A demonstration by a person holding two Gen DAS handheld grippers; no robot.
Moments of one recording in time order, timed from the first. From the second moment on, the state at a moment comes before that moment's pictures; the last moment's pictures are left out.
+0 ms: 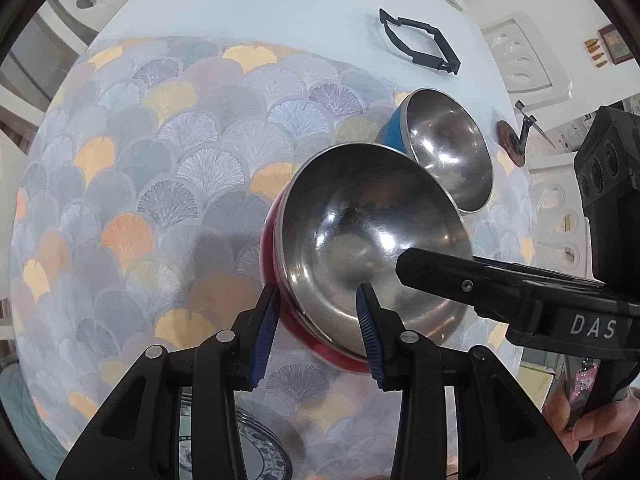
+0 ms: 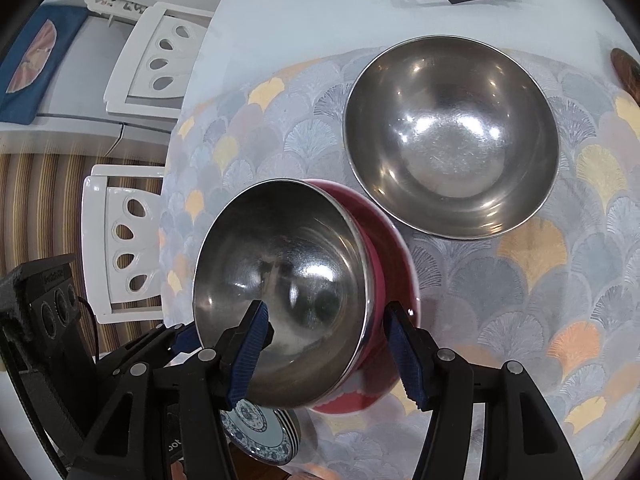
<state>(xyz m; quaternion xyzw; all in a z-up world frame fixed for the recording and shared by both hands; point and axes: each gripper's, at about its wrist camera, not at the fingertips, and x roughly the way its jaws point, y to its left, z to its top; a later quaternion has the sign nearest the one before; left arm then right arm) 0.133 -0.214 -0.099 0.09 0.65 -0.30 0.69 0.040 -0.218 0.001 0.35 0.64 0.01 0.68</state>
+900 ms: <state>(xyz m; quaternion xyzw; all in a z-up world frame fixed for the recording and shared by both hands) 0.188 -0.274 -0.038 0.12 0.59 -0.34 0.73 0.008 -0.309 0.062 0.41 0.53 -0.05 0.74</state>
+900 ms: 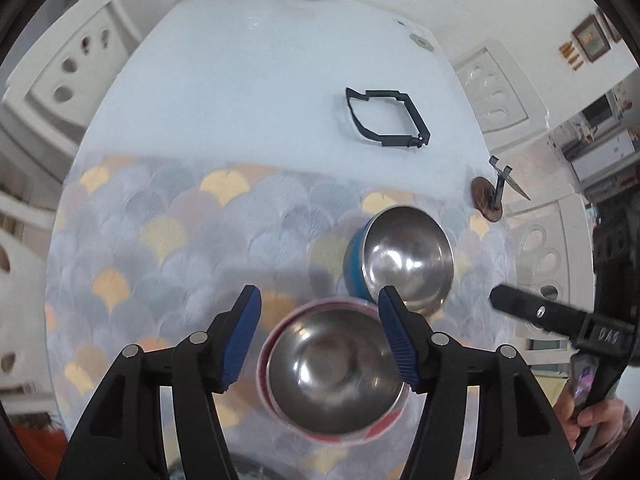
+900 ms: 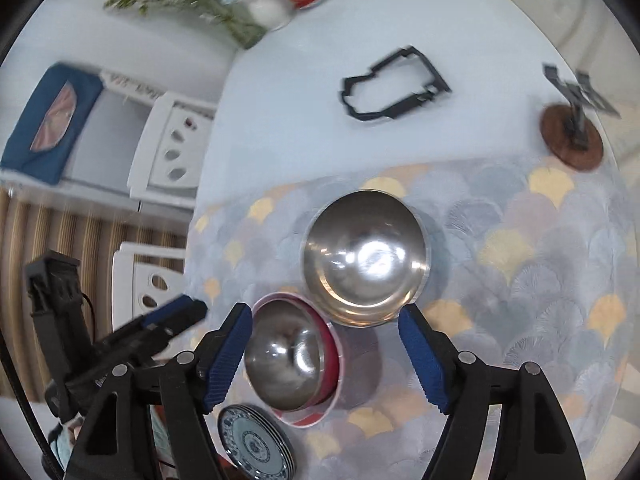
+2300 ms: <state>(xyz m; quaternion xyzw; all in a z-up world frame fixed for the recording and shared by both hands) 0.188 -0.374 -0.162 0.19 0.66 -0.37 0.62 0.040 -0.341 -0.048 0.42 0.55 -0.11 0.71</state>
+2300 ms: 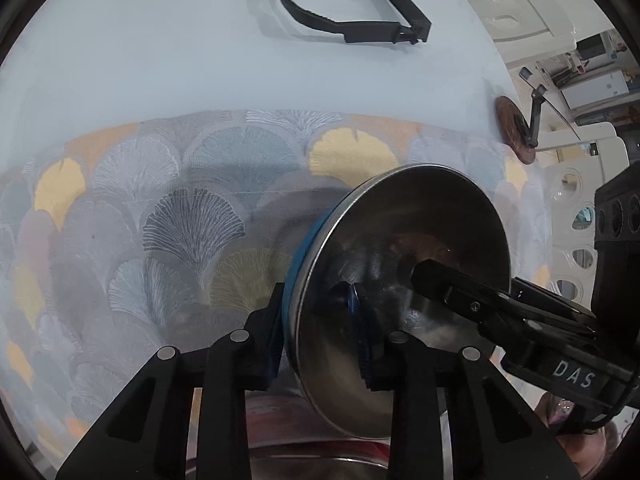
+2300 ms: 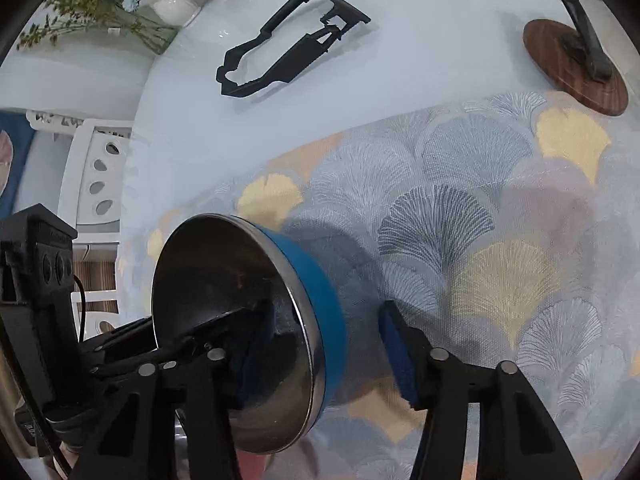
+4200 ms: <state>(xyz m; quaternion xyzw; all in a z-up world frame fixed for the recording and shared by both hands) 0.147 -0.277 -0.046 0.13 0.61 -0.36 0.69 0.007 -0.256 0.075 0.42 0.53 -0.04 0.74</state>
